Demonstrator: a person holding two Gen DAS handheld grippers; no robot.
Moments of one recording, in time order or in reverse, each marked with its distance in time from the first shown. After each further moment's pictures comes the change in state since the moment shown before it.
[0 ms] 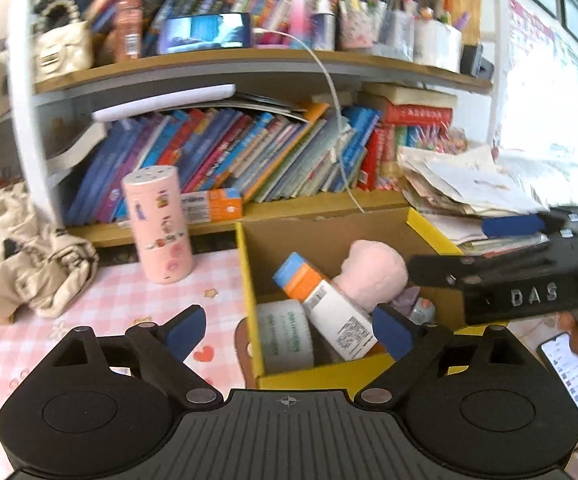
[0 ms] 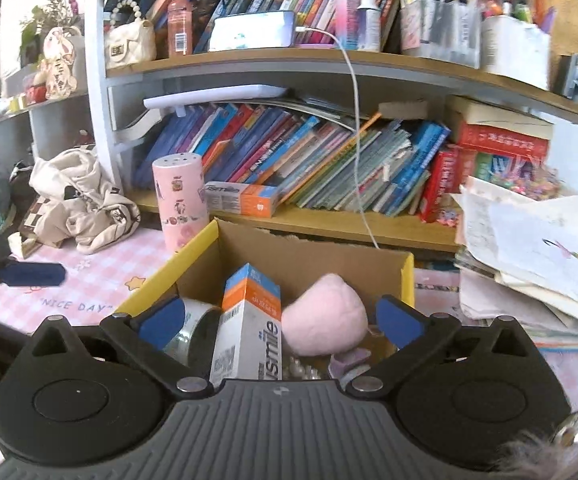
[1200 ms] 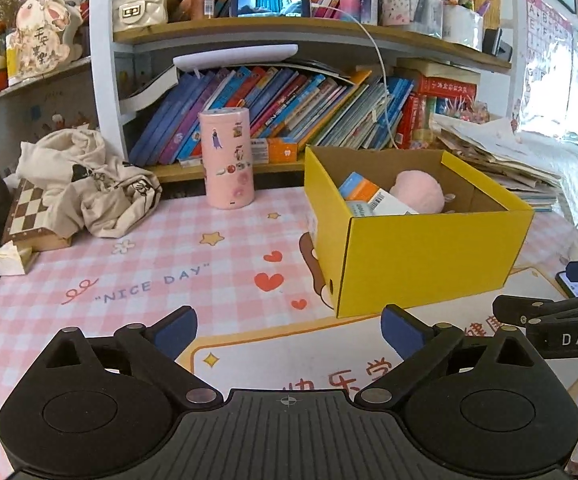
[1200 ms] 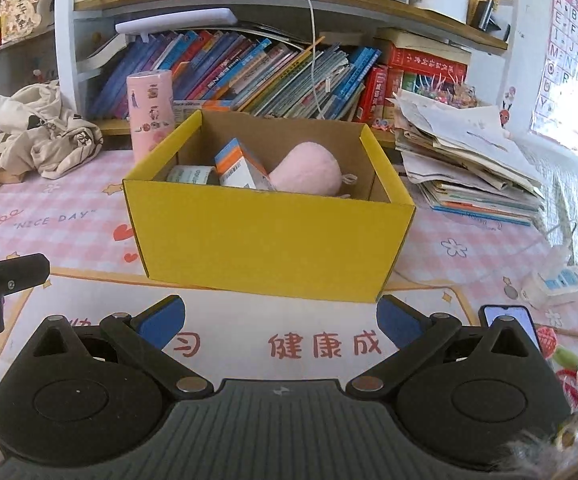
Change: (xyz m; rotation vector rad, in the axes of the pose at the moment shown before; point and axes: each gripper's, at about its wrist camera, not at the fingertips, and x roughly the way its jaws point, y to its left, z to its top) left arm -0.062 0.048 -0.086 -0.015 0.037 0.067; right arm -0.054 0.085 -0.096 0.072 0.152 -0.248
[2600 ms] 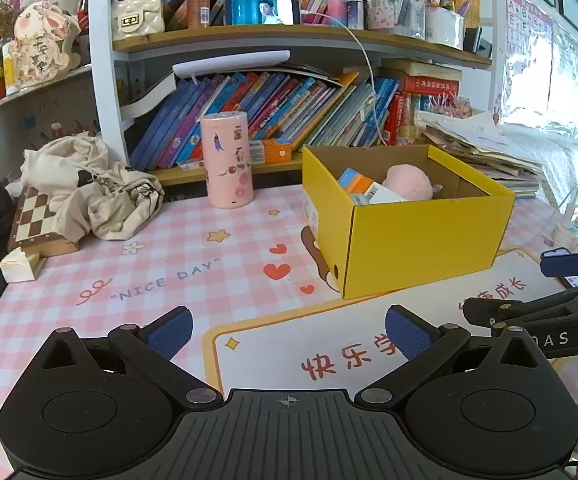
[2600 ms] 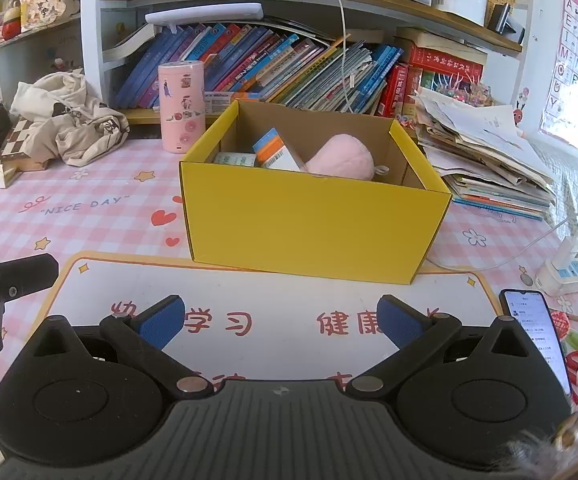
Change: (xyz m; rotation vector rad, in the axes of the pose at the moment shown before) left arm -0.024 0.022 -0.009 0.040 -0.006 -0.044; right arm -0.011 0.033 -0.007 -0.020 0.013 0.020
